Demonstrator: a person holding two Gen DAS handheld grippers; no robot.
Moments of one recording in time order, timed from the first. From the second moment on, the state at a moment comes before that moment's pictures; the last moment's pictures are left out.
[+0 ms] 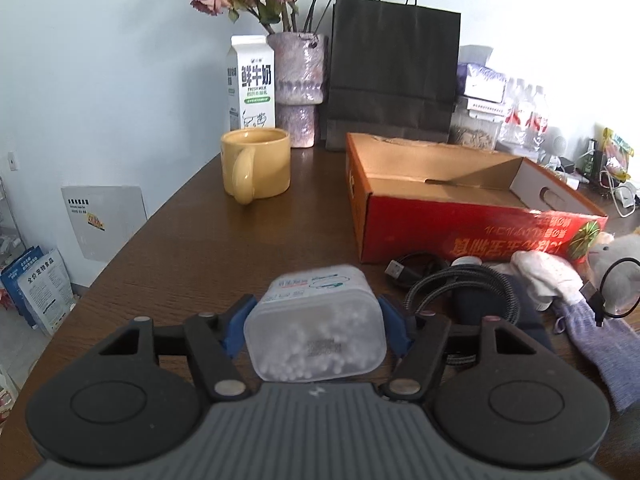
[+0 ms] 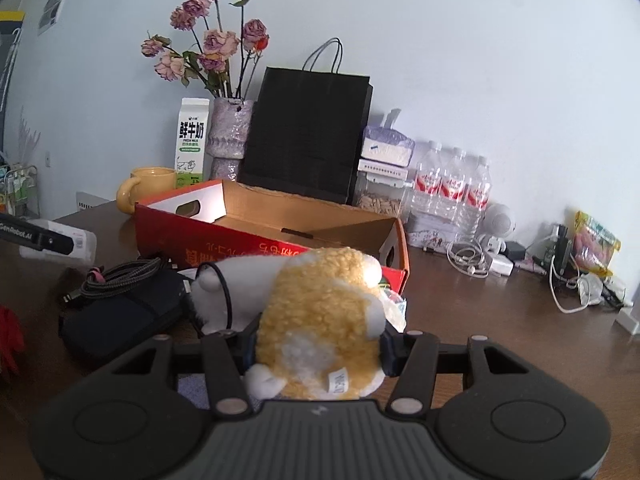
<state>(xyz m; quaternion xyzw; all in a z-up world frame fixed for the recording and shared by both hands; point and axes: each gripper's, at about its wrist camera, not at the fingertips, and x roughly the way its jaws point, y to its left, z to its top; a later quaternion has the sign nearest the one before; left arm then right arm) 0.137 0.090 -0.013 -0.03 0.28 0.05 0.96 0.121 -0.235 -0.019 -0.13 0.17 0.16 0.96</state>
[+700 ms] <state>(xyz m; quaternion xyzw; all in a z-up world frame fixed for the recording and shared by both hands) 0.136 0.088 -0.032 -0.04 0.32 0.06 0.94 0.116 -0.205 -0.052 -0.32 0.13 0.13 0.93</state>
